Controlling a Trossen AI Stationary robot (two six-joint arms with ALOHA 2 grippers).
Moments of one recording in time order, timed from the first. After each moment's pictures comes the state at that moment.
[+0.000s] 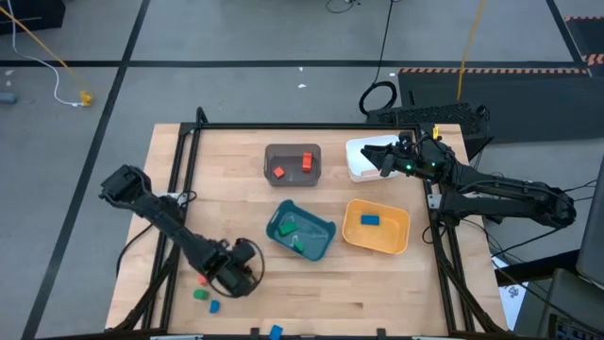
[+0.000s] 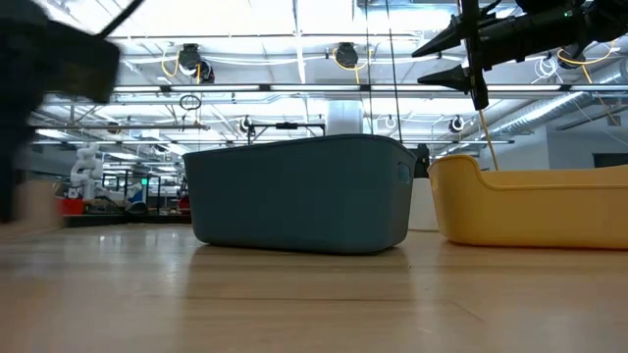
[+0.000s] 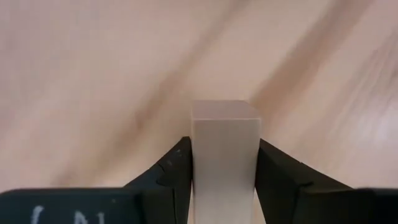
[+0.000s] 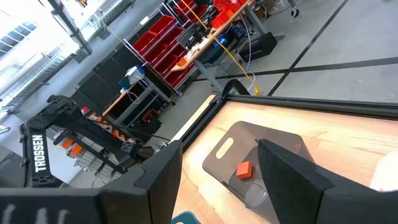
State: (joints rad) left arm -0.67 1.64 0.92 -0.59 -0.20 -1.39; right arm -0.38 0.73 0.46 0.19 0.05 0.75
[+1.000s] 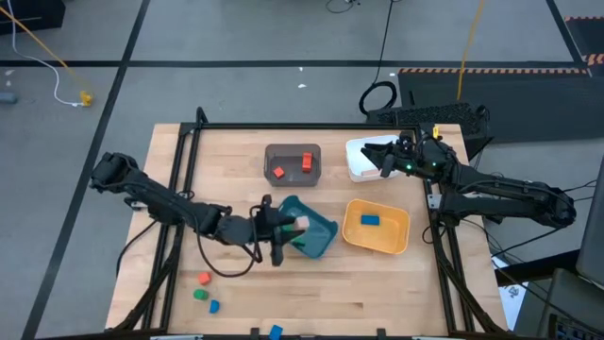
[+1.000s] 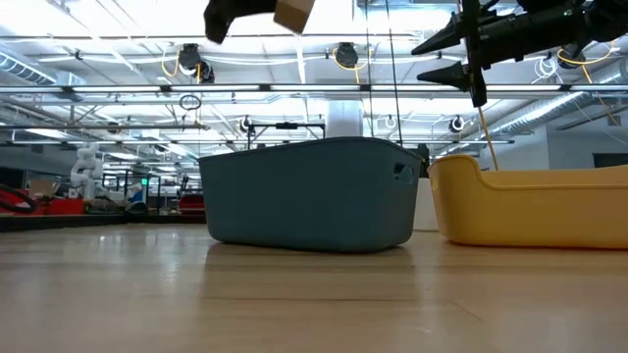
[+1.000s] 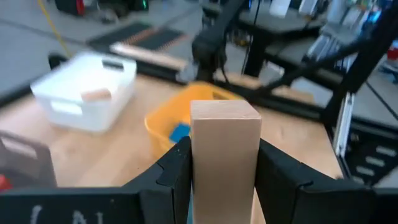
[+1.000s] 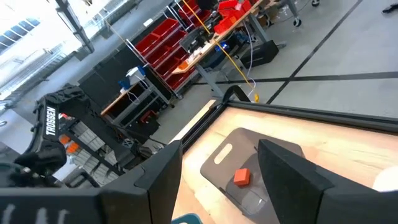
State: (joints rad) left arm -0.40 1.46 0.92 0.26 -0.54 -0.33; right arm -0.38 0.73 0.46 0.21 0.05 0.69
